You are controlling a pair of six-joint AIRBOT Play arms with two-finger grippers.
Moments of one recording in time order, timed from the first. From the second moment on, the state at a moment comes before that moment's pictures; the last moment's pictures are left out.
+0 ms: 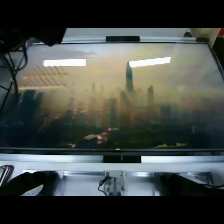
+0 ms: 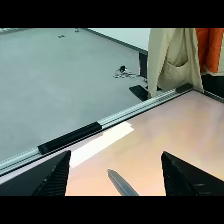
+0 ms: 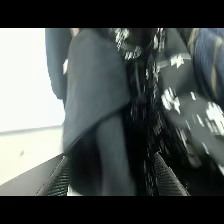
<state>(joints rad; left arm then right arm) -0.54 -1.09 1.70 1.48 -0.66 -1.39 -1.61 -1.24 2.04 -1.46 1.02 1.66</state>
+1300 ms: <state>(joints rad) -0.41 -1.39 1.63 1.71 -1.56 -1.62 -0.24 -1.22 1.55 -1.49 1.51 1.63</state>
